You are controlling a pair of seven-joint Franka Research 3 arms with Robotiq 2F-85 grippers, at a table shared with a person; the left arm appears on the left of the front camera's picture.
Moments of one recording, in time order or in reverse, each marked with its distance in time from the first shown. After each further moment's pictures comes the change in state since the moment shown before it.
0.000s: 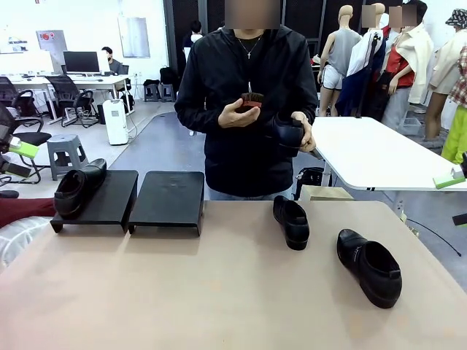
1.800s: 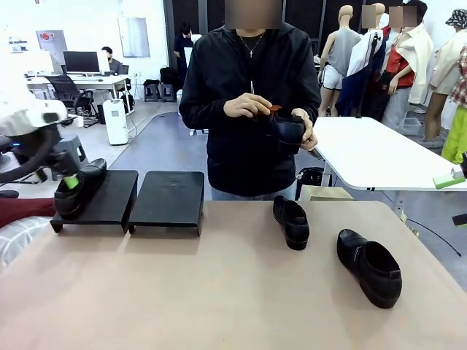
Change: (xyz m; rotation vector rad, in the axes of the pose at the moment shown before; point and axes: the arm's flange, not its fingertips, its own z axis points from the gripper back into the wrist) left arm 0.088 0.051 -0.103 0.704 0.452 -0.139; right arm 0.000 0.000 0.000 0.001 0.001 0.000
